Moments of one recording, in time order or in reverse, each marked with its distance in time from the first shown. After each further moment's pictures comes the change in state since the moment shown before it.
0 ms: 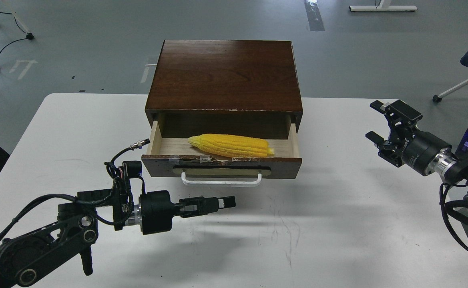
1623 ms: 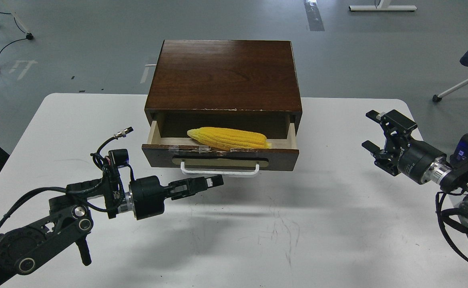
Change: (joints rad) left arm -0.020 -0.012 -0.040 0.080 -0.021 0.075 0.000; right arm -0.048 0.021 -0.002 0.002 -0.001 -0.001 0.000
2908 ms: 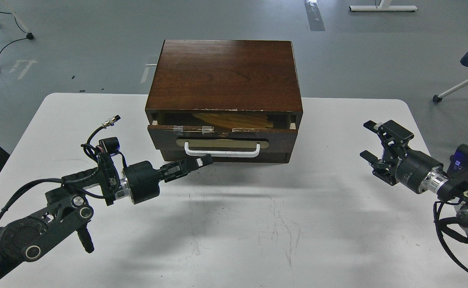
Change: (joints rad) left arm -0.044 -0.040 -0.030 0.108 -0.002 0.036 0.000; right arm -0.029 0.007 0.003 -0.002 0.000 0.000 0.000
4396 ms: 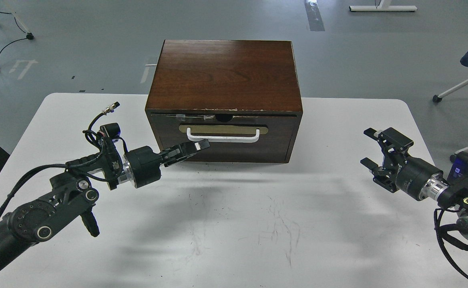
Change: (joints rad) left arm -0.086 -0.038 0.000 0.122 -0.033 -0.004 0.000; right arm -0.030 0.001 0.001 0.002 0.000 -0.002 0.000
